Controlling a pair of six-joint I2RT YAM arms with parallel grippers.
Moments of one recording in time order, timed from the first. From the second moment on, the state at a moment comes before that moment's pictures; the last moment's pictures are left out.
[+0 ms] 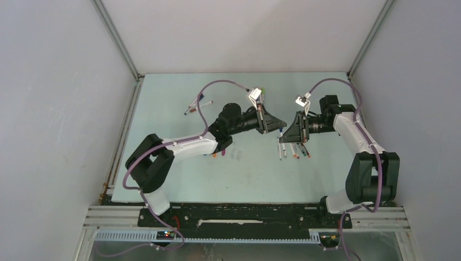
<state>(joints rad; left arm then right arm) -0.83 1.73 1.09 0.68 0.46 -0.86 0.01 1.50 1.12 -1.04 -1.38 -0.67</state>
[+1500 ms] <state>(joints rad) -0.68 1.34 0.77 0.31 0.29 -0.62 -0.19 1.58 1.10 -0.78 -0.60 -0.45</state>
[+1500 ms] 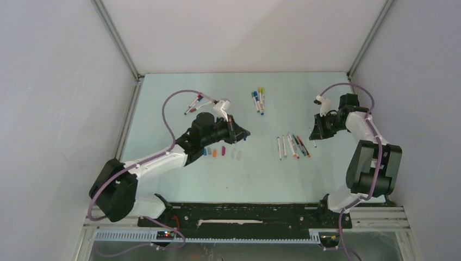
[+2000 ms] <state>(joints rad) -0.75 1.50 0.79 0.23 0.26 -0.57 -0.20 1.73 1.10 -0.74 -0.45 -0.41</state>
